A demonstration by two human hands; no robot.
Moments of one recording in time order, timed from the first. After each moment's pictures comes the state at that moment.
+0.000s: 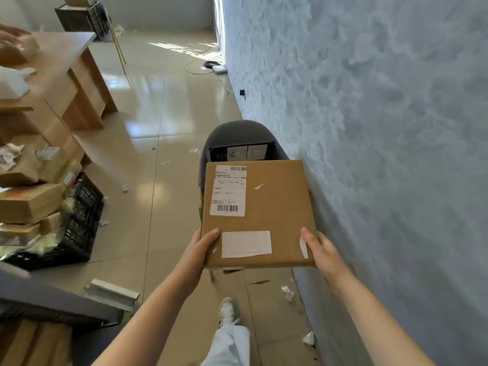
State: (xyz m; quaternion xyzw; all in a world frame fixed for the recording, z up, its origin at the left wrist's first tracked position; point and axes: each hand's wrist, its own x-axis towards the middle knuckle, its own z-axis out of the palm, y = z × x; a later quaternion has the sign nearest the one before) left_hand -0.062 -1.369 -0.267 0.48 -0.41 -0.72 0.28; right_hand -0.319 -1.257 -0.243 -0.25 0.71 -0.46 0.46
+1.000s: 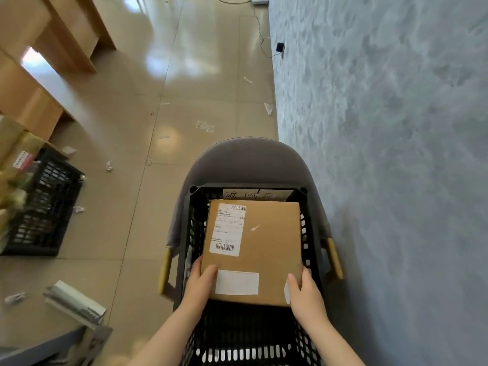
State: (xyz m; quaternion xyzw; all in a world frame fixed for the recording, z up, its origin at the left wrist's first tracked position) left_hand -0.245 -1.677 -0.464 0.67 -0.28 -0.65 0.21; right_hand -0.481 -1.606 -0.451 -0.27 0.83 -0.17 0.47
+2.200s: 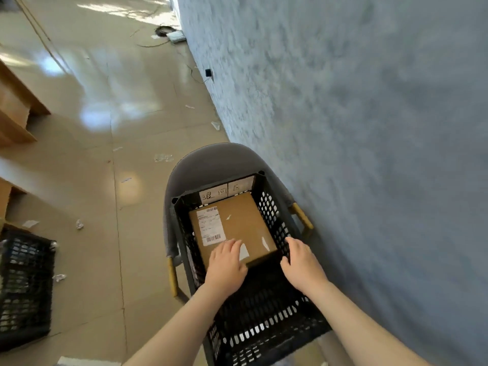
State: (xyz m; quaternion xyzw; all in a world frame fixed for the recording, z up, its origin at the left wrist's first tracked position) left_hand -0.264 -1.655 -0.386 0.44 -0.84 -0.30 -0.07; right_hand -0.442 -1.550 -0.348 -0.41 0.85 -0.08 0.31
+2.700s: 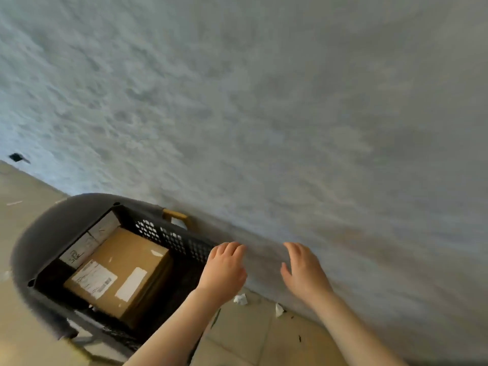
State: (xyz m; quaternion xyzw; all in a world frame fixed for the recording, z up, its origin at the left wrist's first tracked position) left_hand -0.315 -1.426 -0.274 -0.03 -0.99 -0.16 -0.03; right_hand -0.359 -1.218 -0.250 -0.16 0.97 -0.13 0.10
